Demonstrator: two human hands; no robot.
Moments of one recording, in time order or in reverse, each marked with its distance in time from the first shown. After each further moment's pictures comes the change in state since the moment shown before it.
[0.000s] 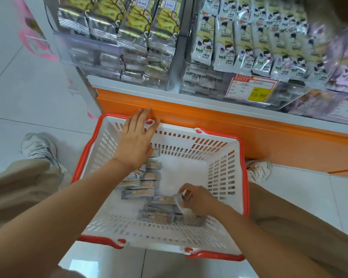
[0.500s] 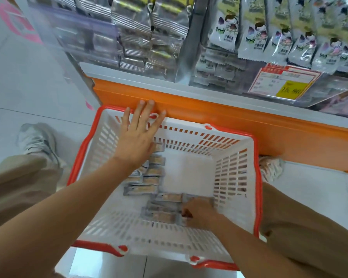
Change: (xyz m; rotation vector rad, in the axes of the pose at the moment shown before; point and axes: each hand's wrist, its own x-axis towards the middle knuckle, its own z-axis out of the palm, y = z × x) left_hand 0.008 -0.014 0.036 0.167 0.051 0.026; right_hand 0.023 0.020 0.049 -0.429 -0.277 -0.046
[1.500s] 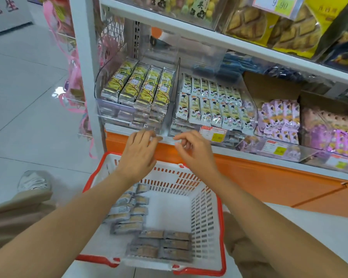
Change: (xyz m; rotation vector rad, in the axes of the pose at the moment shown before) left_hand -0.009 0.013 -0.147 -0.186 0.416 0.111; right_hand -0.172 -0.099 -0.229 0.210 1.381 -0.327
